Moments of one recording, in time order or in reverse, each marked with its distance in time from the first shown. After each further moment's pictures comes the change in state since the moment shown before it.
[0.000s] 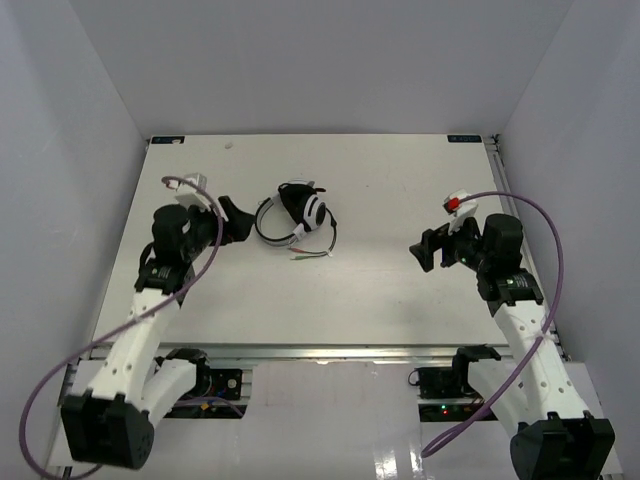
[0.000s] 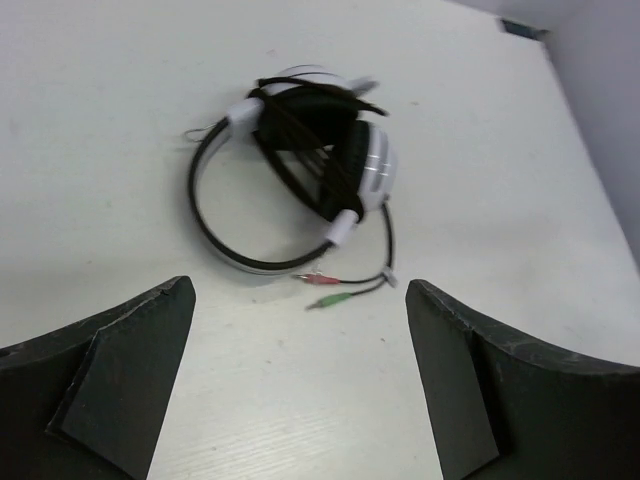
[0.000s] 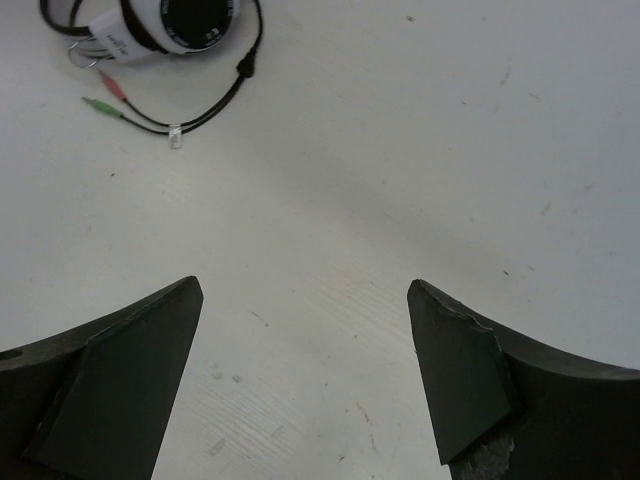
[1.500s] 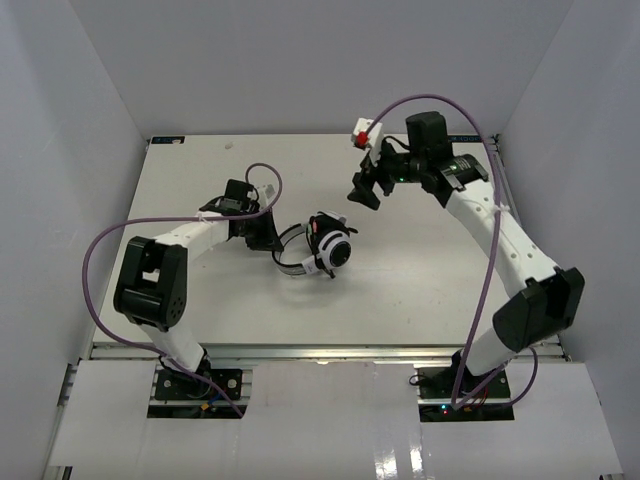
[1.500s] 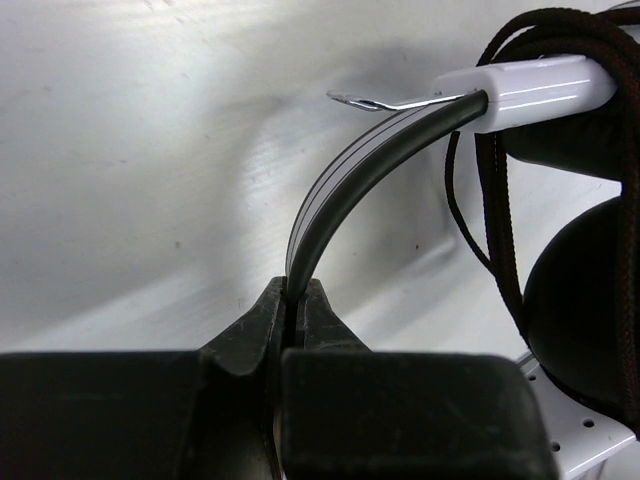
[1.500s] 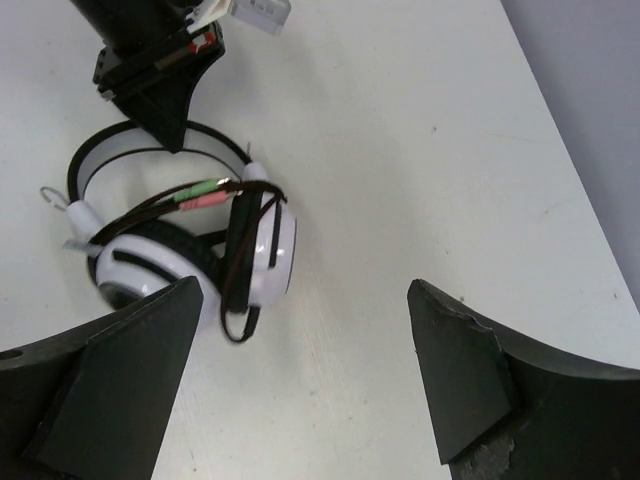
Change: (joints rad) left arm -0.141 0.682 0.276 -0.247 0.215 0.045; right arm 0.356 0.764 0.939 -0.305 -0.079 -0.350
